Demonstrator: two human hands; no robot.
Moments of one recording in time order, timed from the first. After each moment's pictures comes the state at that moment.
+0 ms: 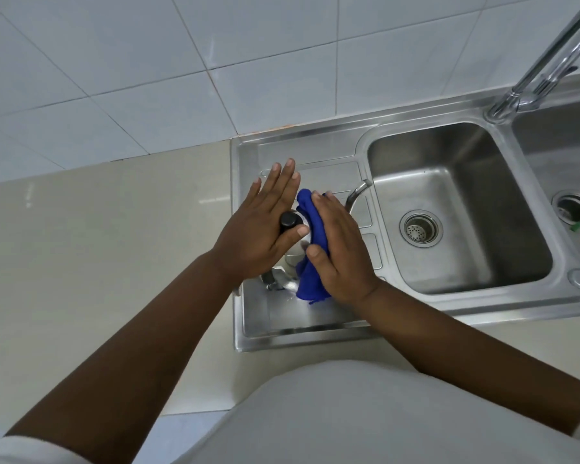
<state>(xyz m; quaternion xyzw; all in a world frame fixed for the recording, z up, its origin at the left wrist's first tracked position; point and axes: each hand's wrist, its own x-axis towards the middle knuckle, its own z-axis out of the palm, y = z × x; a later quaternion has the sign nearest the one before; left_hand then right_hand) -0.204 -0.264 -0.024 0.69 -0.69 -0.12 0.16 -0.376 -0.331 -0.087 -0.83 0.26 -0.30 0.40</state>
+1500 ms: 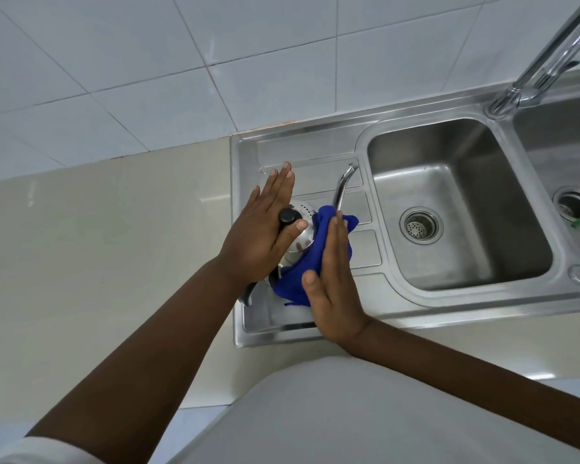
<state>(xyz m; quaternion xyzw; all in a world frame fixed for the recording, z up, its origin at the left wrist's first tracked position) -0.218 -0.257 -0.032 0.72 -0.63 -0.17 0.23 -0.388 -0.270 -0.084 -0.73 0.33 -0.28 0.52</state>
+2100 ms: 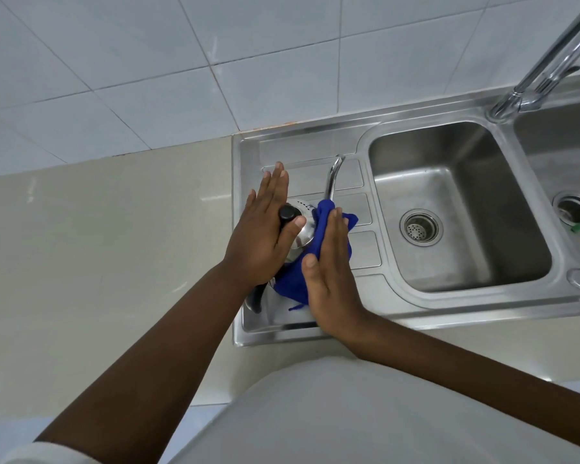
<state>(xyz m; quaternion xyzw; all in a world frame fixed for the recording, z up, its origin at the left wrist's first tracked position) -0.227 -0.254 -0.035 0.75 -0.59 -0.16 0.25 -0.382 -0.274 -0.071 -0.72 0.37 -0.23 0.54</state>
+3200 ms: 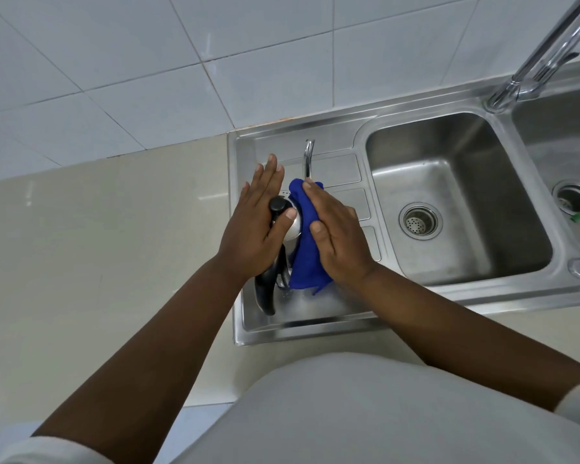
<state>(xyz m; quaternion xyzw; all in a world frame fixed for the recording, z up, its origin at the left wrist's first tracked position) -0.217 -0.258 -0.038 0.73 -0.59 -0.16 0.30 -0.371 -0.345 -0.094 -0.83 0.25 -0.32 0.38</state>
